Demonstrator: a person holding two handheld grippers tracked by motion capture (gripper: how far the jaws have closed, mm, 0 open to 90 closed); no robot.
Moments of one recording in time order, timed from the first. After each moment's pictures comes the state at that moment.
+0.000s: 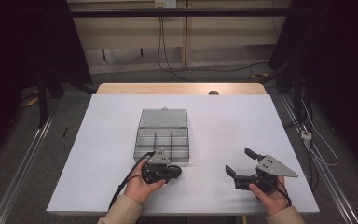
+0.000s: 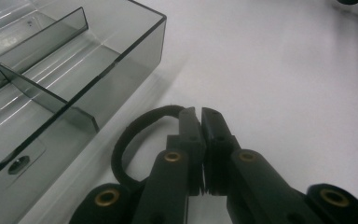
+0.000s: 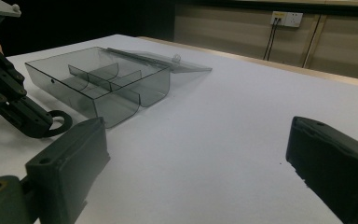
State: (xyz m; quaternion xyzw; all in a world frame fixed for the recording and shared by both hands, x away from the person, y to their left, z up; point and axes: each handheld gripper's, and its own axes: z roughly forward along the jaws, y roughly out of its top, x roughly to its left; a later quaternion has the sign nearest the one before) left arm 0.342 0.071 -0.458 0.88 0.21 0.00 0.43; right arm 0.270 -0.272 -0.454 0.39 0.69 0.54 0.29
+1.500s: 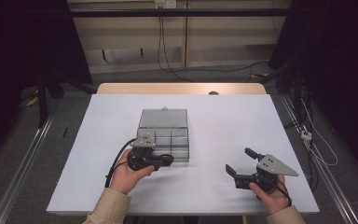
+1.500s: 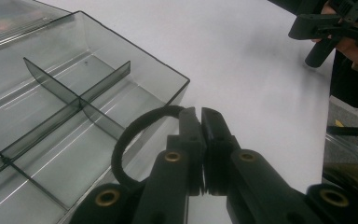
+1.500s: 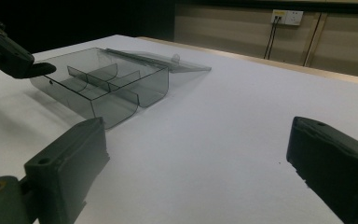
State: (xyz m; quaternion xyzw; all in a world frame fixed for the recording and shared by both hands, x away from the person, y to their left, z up) left arm 0.360 0.100 -0.409 0.85 0.25 -0.02 0.46; right arm 0.272 -0.274 -0.454 0.39 0.69 0.54 0.29
